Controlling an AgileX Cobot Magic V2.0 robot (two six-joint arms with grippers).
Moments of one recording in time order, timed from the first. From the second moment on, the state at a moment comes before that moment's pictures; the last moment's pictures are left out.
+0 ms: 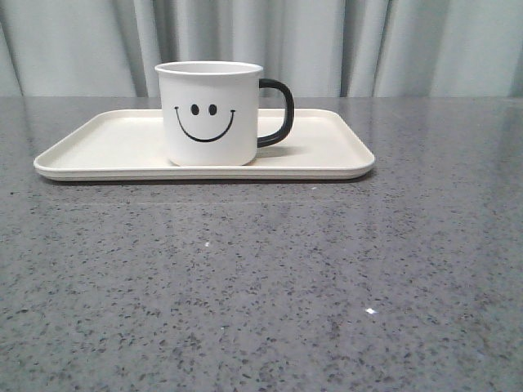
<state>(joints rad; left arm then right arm) -0.06 0.04 0.00 -0.07 0.14 0.06 0.05 0.49 -0.51 0.47 0.46 -0.54</state>
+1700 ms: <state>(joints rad) -0.06 0.00 0.00 -0.06 0.13 0.06 0.07 0.41 -0.46 0.30 0.45 -0.39</state>
